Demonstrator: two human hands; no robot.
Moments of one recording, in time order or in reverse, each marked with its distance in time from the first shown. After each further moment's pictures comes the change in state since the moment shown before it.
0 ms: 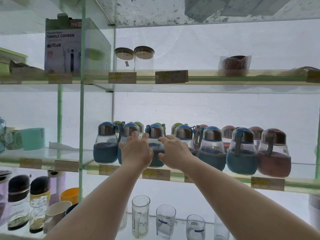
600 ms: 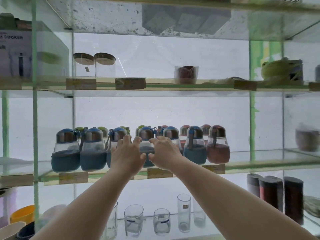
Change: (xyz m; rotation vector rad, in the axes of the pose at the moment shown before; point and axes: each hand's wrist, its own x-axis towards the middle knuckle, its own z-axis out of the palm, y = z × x) left_hand -0.042 0.066 -0.018 -0.082 -0.034 0.221; right_hand -0.059 0.039 -0.039 -0.020 0.049 0.201
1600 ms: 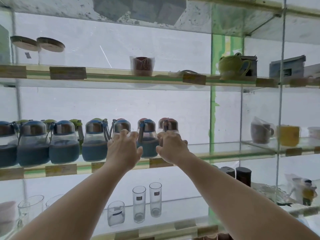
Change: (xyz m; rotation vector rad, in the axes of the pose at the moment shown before) left_hand -0.007 0.160 0.030 -0.053 -0.019 0.068; right_hand -0.054 0.169 -0.063 0.008 0.052 0.192
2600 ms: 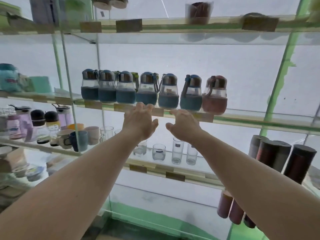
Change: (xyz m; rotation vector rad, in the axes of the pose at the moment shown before) left_hand -0.109 -0.016 -0.014 0.148 -0.061 -0.275; right_hand -0.080 -0.028 0.038 0.137 -0.212 -0.293
